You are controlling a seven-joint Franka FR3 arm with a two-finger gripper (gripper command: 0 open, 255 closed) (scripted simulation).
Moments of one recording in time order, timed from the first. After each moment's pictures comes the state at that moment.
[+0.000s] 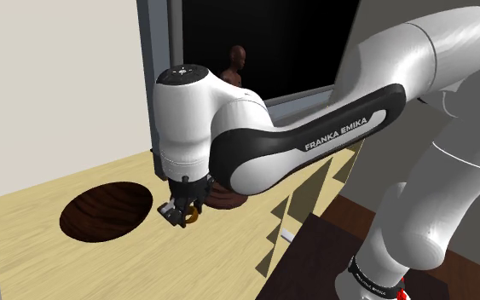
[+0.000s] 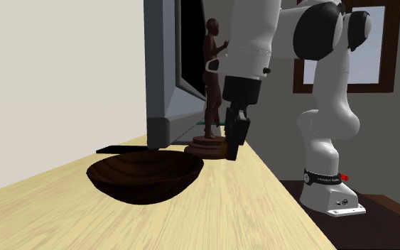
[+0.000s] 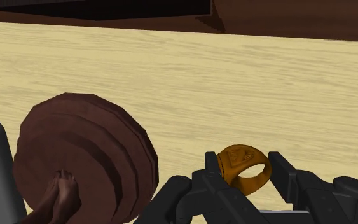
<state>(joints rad) 0.07 -0.09 0.64 -2.09 -0.17 2.02 0.79</state>
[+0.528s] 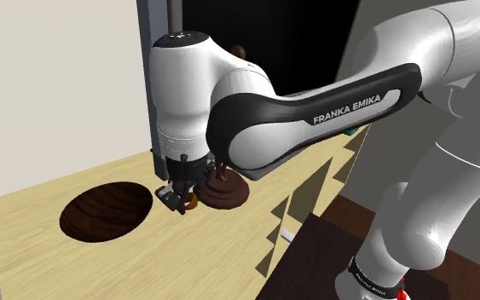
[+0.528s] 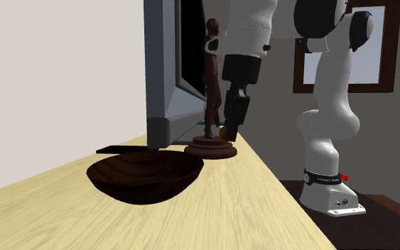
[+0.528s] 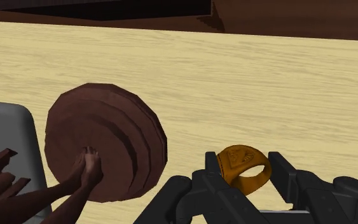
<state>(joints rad) 0.07 -0.11 0.64 -2.01 -0.14 1.92 0.76</state>
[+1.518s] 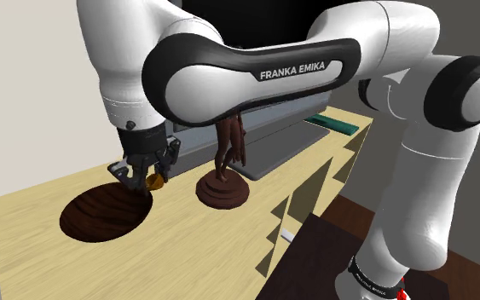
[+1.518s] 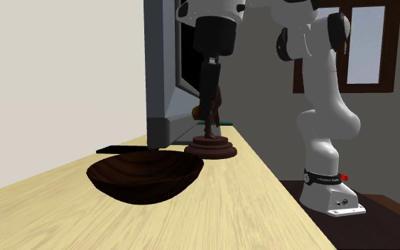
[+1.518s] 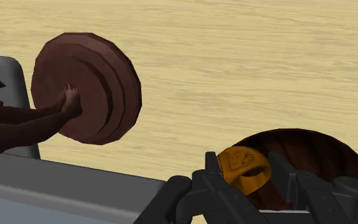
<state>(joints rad) 0.12 0.18 0.68 -1.60 -0.31 1.72 0.84</state>
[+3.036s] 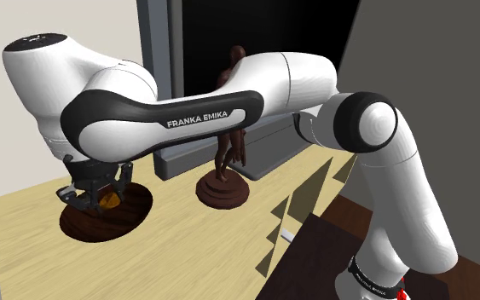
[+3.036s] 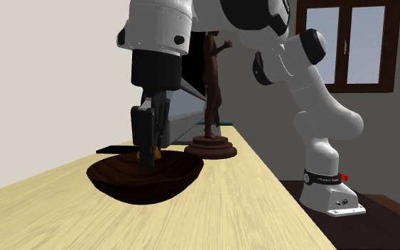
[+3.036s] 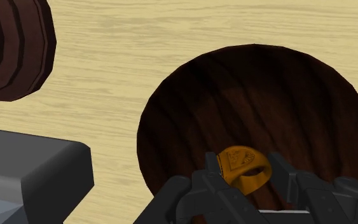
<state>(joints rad) 0.31 0.62 0.61 -1.17 -0.55 1.66 0.90</state>
